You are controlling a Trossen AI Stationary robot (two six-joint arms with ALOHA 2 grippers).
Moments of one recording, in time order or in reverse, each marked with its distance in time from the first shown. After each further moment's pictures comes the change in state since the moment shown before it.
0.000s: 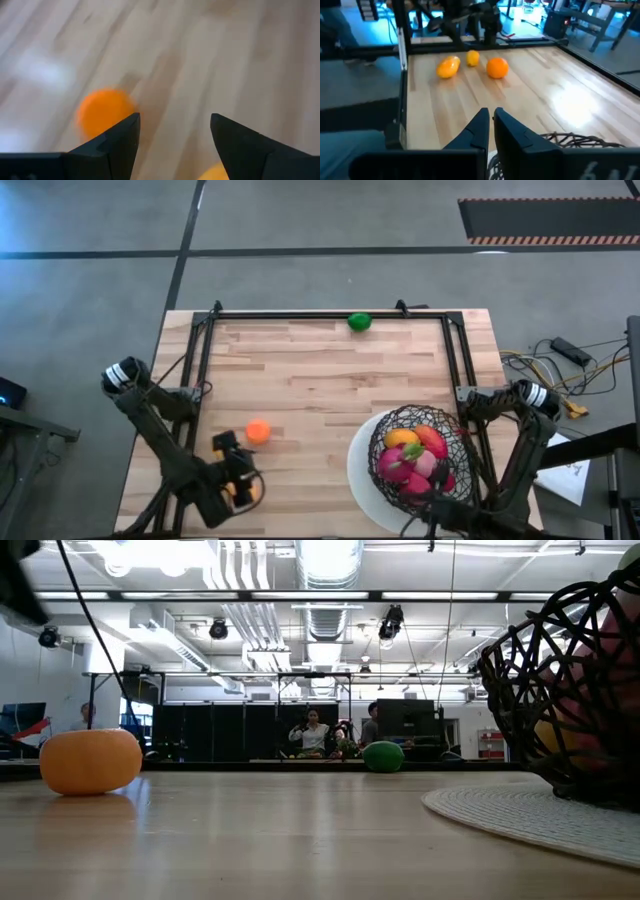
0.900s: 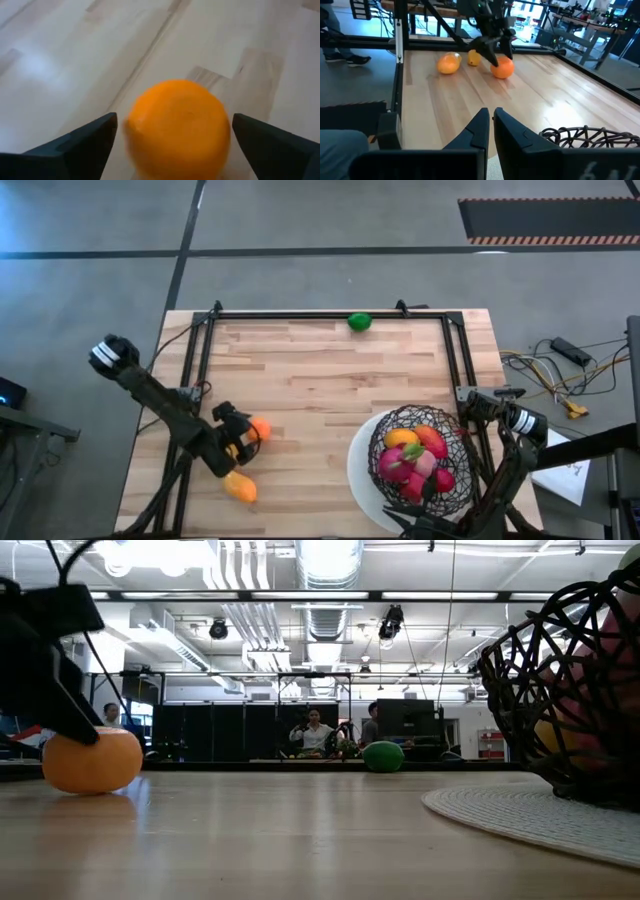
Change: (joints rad) left arm 0.192 -0.291 -0.646 0.563 -0.056 0.136; right arm -0.018 0.203 -0.001 0.193 0.094 -0.065
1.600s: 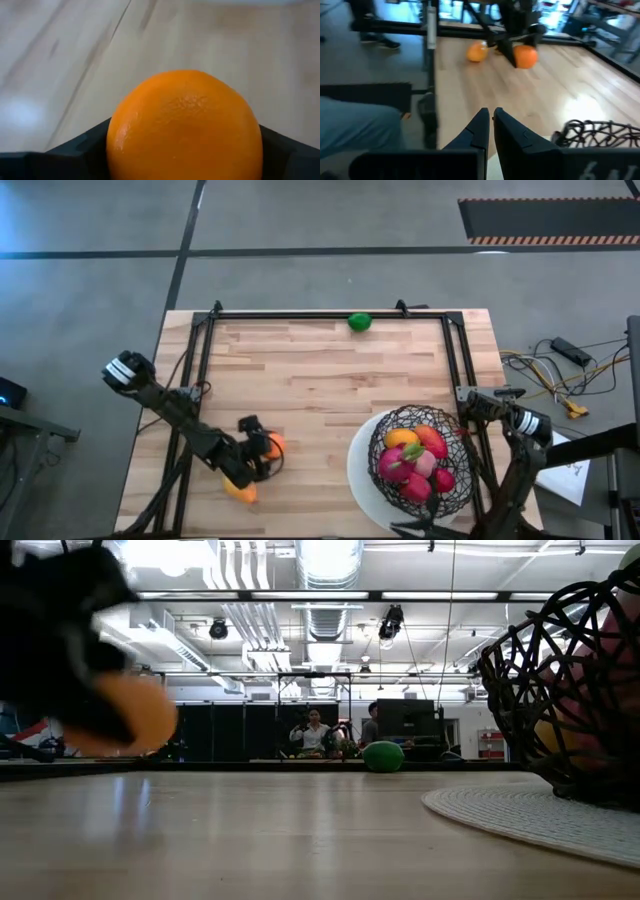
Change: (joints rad) left arm 0.053 0.257 0.189 0.294 0.041 0.404; right arm 0.060 -0.004 0.099 -0.011 -0.120 -0.095
